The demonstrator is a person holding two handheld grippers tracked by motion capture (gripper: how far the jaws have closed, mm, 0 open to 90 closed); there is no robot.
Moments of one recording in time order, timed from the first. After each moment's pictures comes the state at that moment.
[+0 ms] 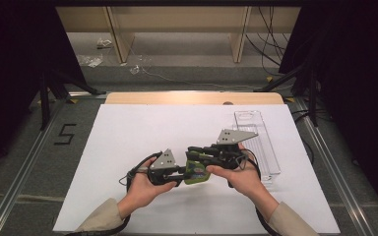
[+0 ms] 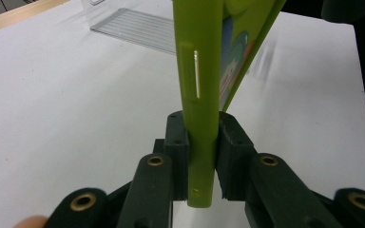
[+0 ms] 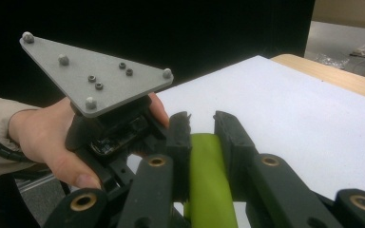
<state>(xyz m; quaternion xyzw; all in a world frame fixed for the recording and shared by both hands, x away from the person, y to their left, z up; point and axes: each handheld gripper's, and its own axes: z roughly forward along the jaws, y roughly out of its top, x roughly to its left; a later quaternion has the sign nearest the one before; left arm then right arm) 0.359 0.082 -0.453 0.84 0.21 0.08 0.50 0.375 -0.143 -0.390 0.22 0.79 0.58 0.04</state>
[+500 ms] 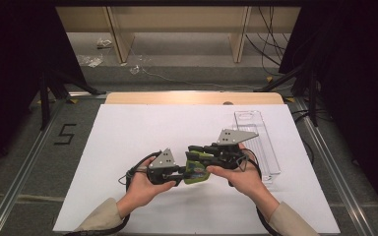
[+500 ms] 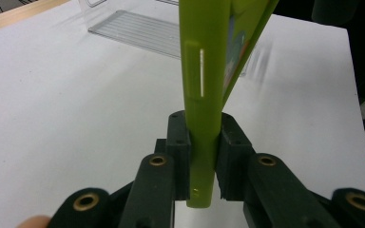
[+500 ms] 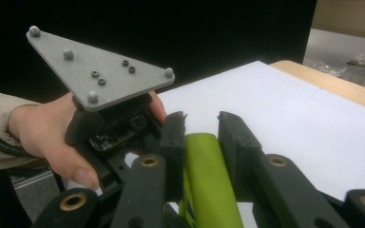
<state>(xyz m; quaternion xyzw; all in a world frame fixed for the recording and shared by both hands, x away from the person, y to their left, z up) 0.360 0.085 -0.451 0.84 0.21 0.07 0.50 0.375 -0.143 -0.388 0.20 0.79 0.58 0.05</state>
